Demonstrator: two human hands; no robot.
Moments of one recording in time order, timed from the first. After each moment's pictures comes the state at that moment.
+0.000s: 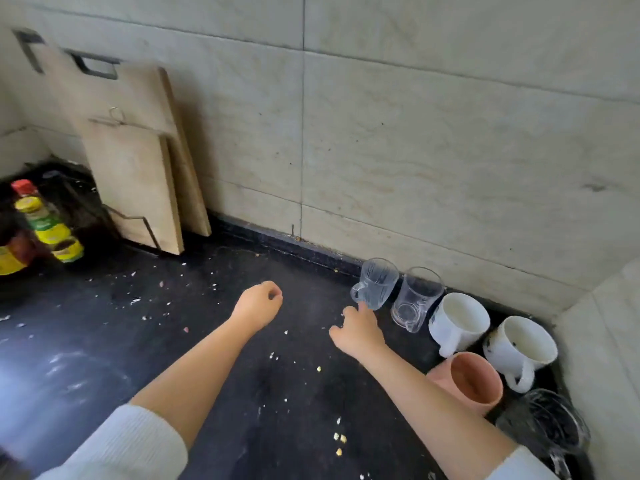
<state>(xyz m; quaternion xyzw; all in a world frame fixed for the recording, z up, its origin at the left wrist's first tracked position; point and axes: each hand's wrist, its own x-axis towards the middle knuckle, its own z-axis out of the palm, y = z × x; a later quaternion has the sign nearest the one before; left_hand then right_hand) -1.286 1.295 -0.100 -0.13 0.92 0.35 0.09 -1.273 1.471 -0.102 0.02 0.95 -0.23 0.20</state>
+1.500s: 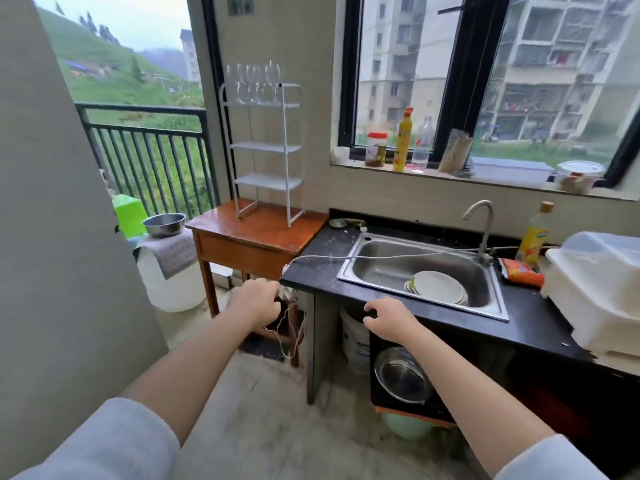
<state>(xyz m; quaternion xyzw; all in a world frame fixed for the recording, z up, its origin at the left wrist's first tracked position) -0.362 0.759 0.020 -0.72 0.70 0.00 -0.03 -0.593 0.743 0.003 -0.75 0.63 -0.05 0.17</state>
